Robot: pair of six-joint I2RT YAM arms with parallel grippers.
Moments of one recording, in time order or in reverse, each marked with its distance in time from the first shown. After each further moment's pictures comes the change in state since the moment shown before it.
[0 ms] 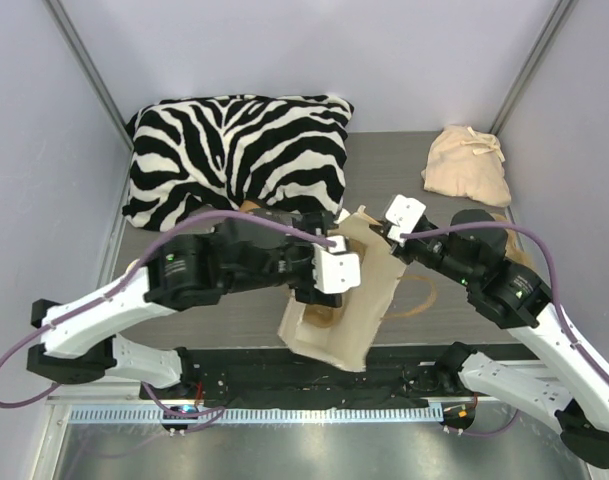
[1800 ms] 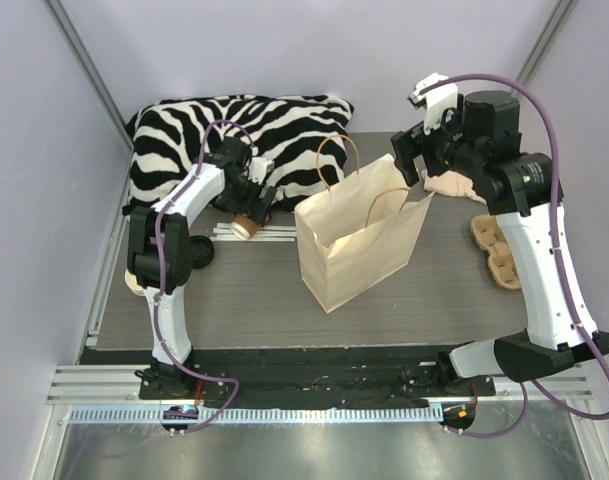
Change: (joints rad) left arm 1.054 0.751 0.007 -0.057 0.303 -0.325; right arm -0.419 0.557 0.771 -0.471 0.038 0.129
